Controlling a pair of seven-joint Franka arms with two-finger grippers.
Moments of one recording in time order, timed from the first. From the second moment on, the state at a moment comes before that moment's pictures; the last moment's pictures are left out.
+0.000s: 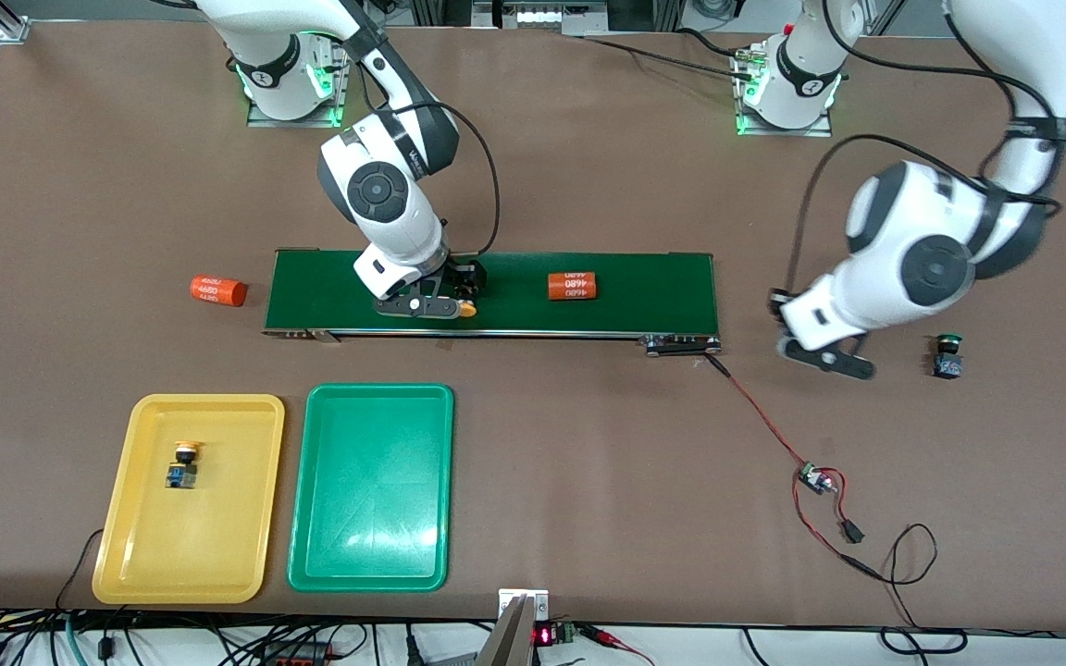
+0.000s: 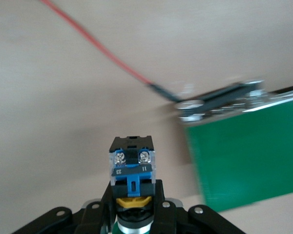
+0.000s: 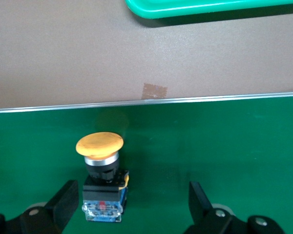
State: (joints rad) left arm 0.25 0.33 -0.54 -1.91 0.08 1.99 -0.09; right arm 0.54 0.42 0.10 -1.93 0.06 2.33 0.66
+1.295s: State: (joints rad) left arm 0.04 0.42 -0.56 -2.04 0.00 2.26 -0.46; right arm 0.53 0.47 0.07 -1.89 0.06 2.34 0.64
